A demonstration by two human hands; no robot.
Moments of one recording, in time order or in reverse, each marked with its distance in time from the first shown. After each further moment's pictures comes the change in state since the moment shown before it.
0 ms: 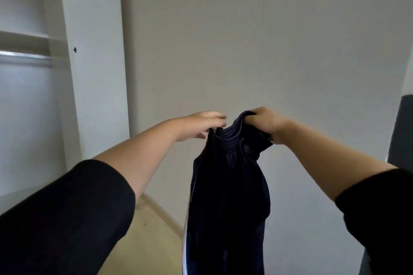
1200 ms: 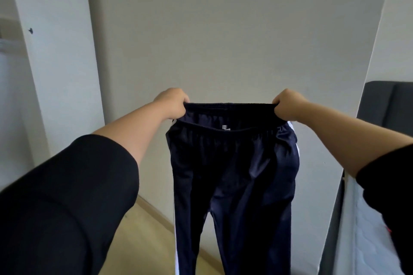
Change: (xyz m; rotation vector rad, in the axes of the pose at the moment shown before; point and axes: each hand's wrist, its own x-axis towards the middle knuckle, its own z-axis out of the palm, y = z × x) left_hand 0.047 -0.007 -0.014 0.775 0.376 0.001; right_hand -0.009 0.040 -0.086 -0.709 0.255 0.080
